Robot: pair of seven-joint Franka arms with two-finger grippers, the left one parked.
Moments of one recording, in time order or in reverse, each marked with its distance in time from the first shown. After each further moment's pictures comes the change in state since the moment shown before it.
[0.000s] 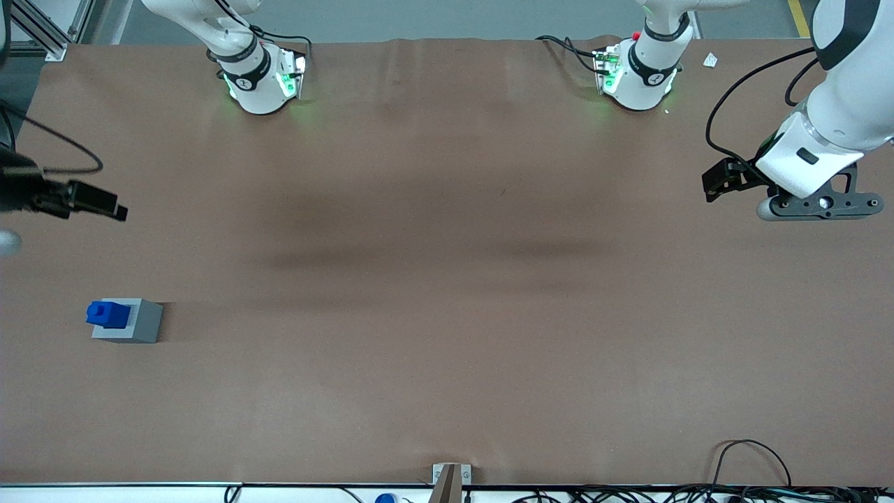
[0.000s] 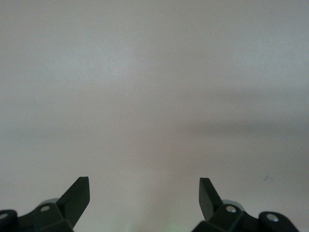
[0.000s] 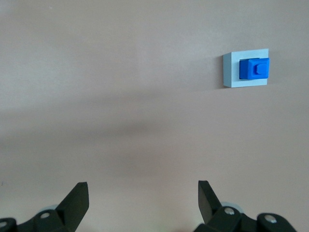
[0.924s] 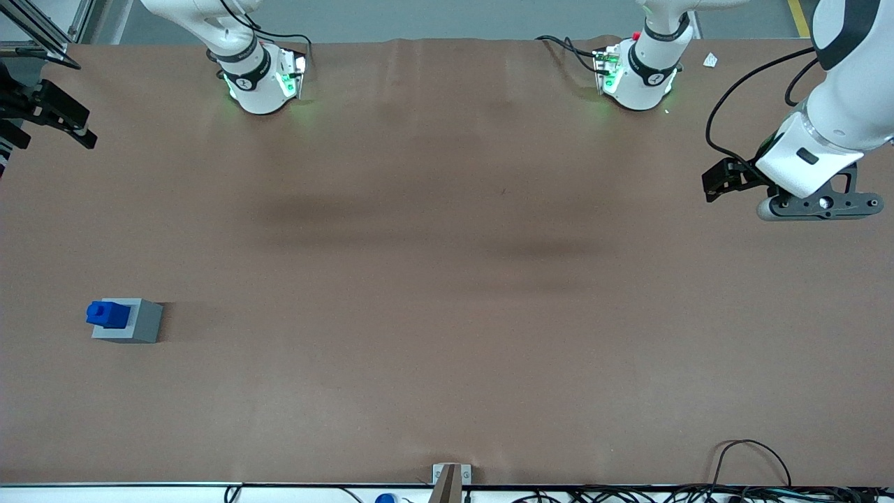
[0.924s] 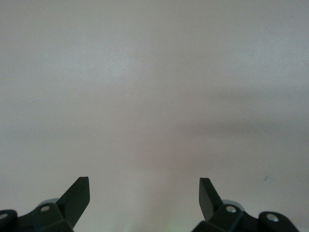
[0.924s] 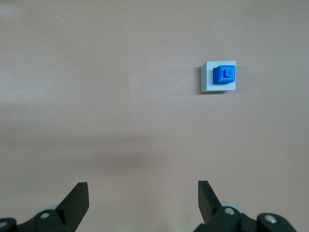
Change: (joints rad) arm 0.018 -0.285 -0.016 -0.247 -0.088 0.088 -0.055
